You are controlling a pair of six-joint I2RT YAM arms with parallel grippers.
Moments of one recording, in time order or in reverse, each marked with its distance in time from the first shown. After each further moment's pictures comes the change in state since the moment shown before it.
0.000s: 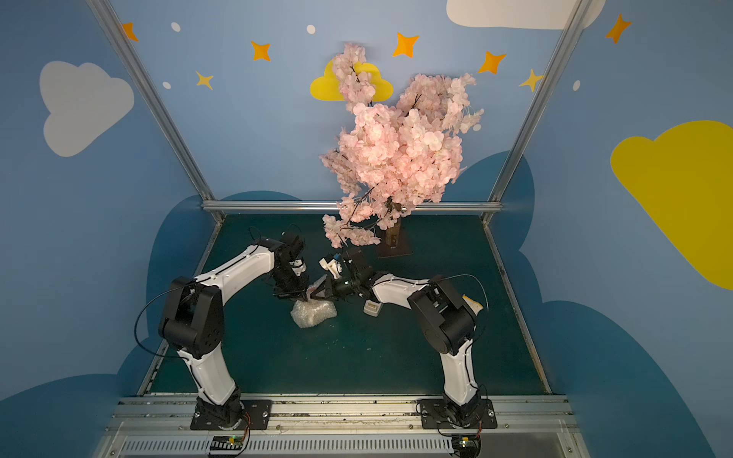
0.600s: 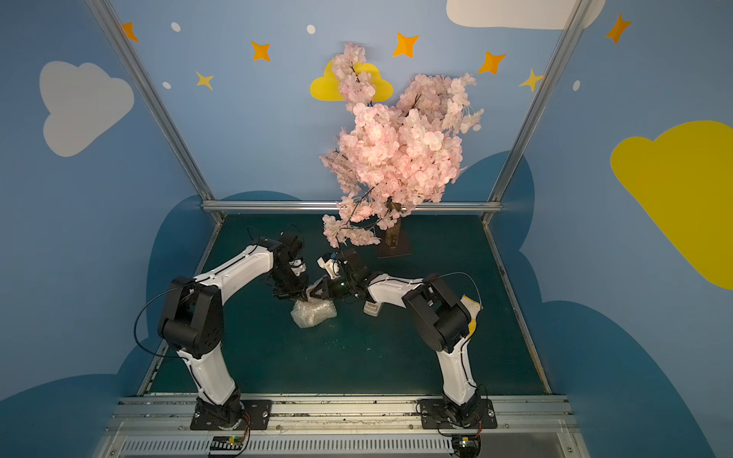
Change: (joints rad) left arm 0.010 -0.002 -0.004 0.004 0.024 0.008; right arm 0.022 0.045 0.039 -0.028 0.135 -0.117
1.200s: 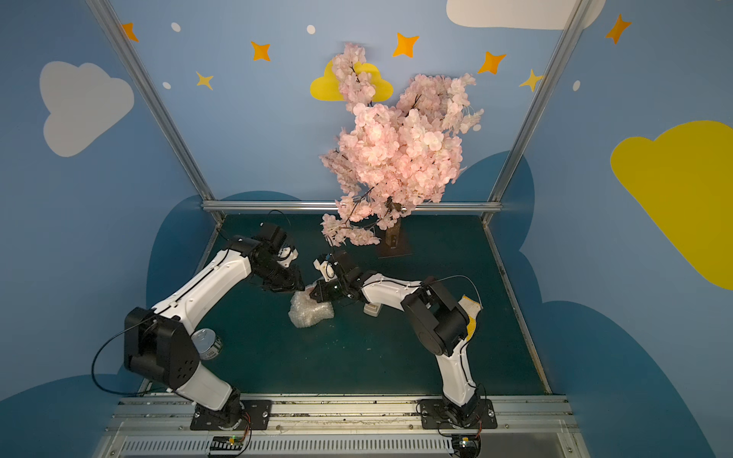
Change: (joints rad) left arm 0.017 -0.264 -0.030 0.004 0.006 0.019; right arm 0.055 -0.008 0.066 -0.165 0.204 -0.079
